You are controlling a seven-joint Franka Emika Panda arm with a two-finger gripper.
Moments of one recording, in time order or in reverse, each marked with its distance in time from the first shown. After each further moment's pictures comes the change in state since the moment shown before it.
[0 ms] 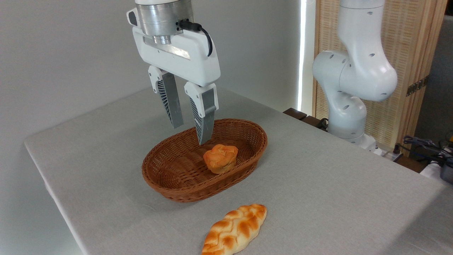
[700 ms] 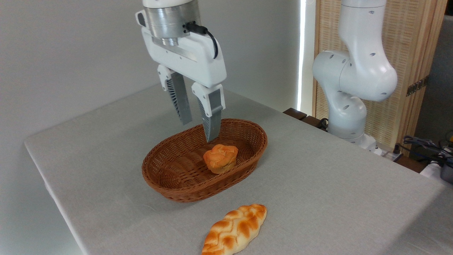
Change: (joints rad) arm 0.000 -0.058 0.000 -0.082 -0.035 -0.020 0.055
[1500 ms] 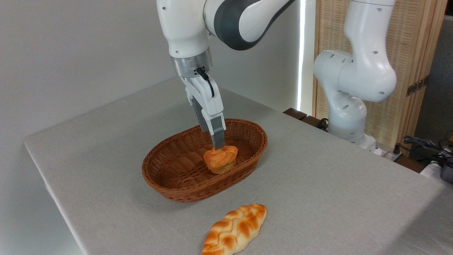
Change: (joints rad) arm -0.059 -0.157 -0.151 -0.465 -0.039 0.258 0.096
